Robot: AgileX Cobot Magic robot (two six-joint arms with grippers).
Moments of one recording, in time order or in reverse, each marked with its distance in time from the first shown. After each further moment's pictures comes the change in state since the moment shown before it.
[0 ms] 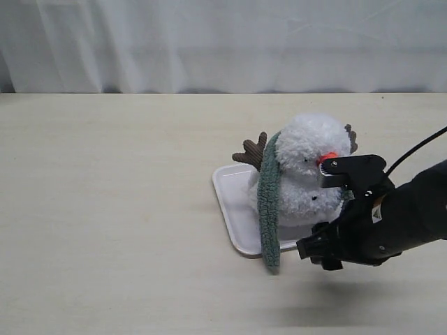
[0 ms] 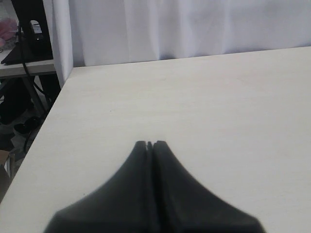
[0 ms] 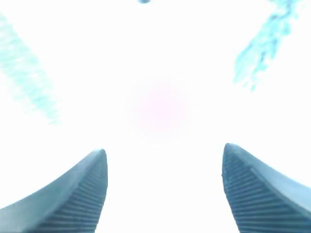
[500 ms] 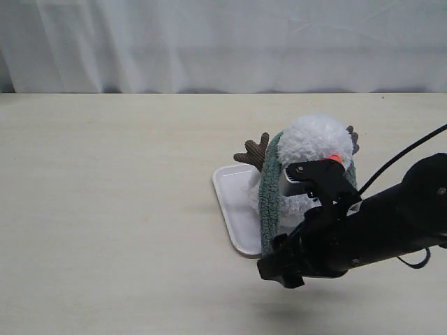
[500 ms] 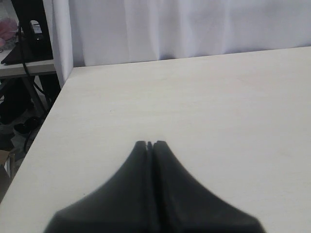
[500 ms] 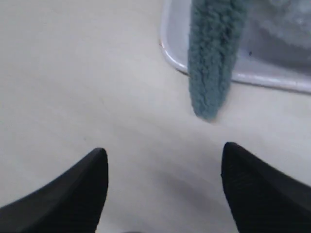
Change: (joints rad) left arm 0.000 0.000 0.000 0.000 0.000 0.000; right arm 0.105 -0.036 0.000 0.660 0.005 -0.658
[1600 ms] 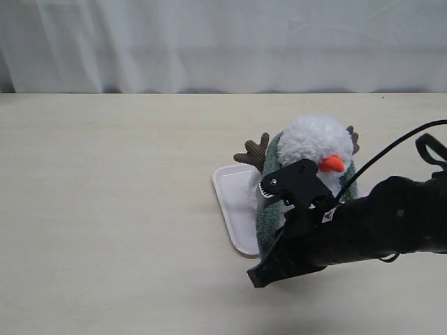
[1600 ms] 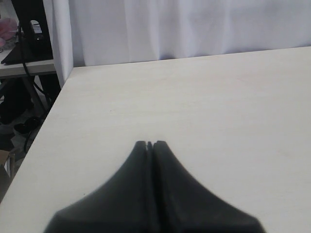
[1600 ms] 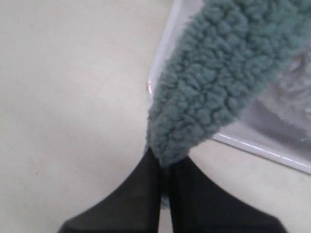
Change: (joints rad) left arm 0.000 0.000 0.000 0.000 0.000 0.000; right arm 0.066 0.108 0.000 -0.081 -0.224 -0.090
